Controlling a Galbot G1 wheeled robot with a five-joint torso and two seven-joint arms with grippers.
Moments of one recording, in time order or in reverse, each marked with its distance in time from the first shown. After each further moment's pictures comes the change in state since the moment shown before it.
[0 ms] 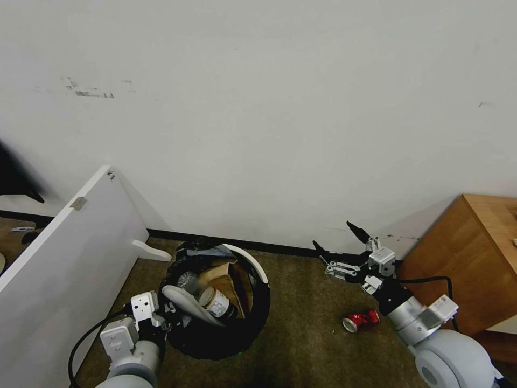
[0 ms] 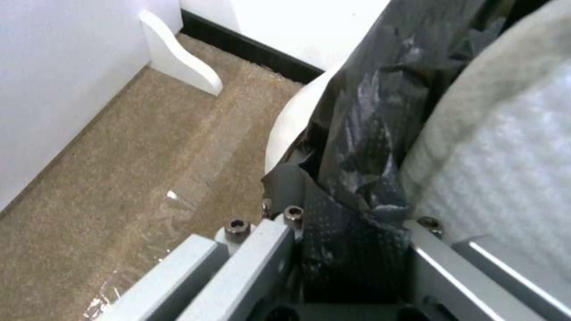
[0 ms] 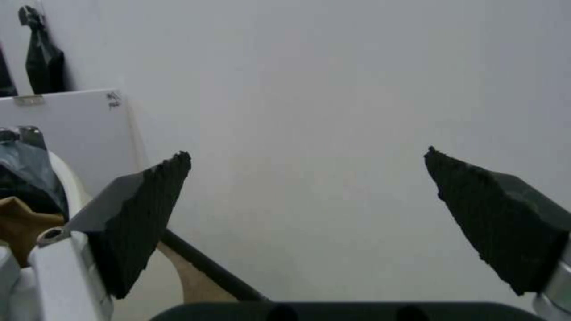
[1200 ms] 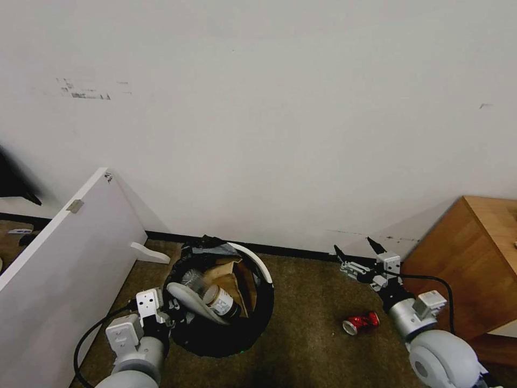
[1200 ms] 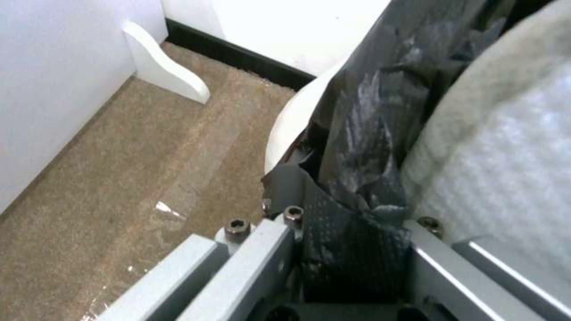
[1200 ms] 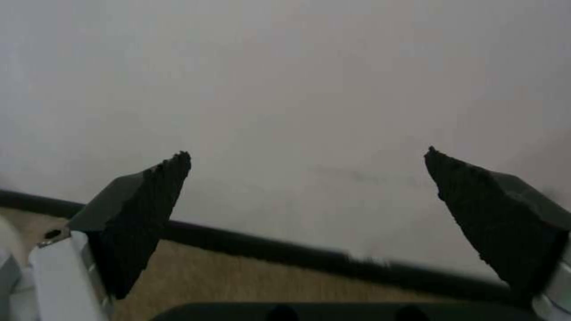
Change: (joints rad) left arm -0.027 0.034 0.022 0.010 0.001 0.003 0.005; right arm 0.088 0.039 -0.077 -0.205 0.125 -0.154 0.320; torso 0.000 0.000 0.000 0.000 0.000
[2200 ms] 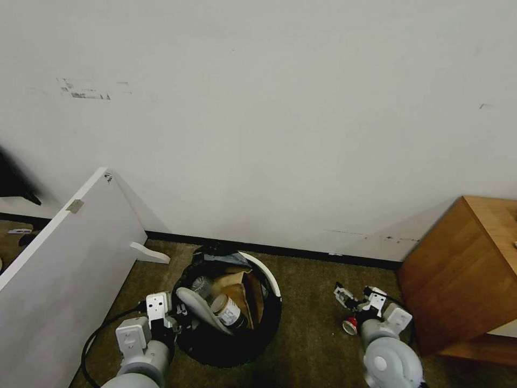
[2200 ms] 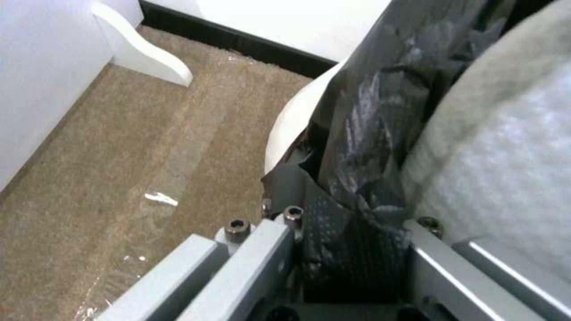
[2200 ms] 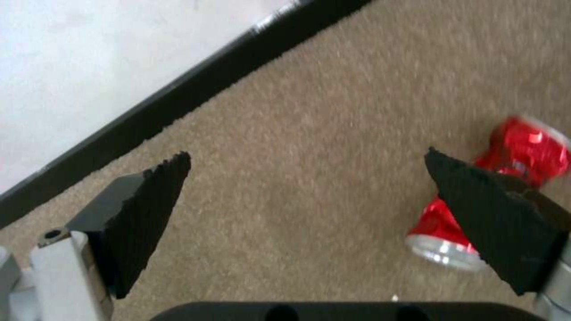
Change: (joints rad) left arm 0.019 0.074 0.042 0.008 -0.014 0.003 -0.009; right arm 0.056 0.290 -0.069 -0.099 0.364 -0.206 0.451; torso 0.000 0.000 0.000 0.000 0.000
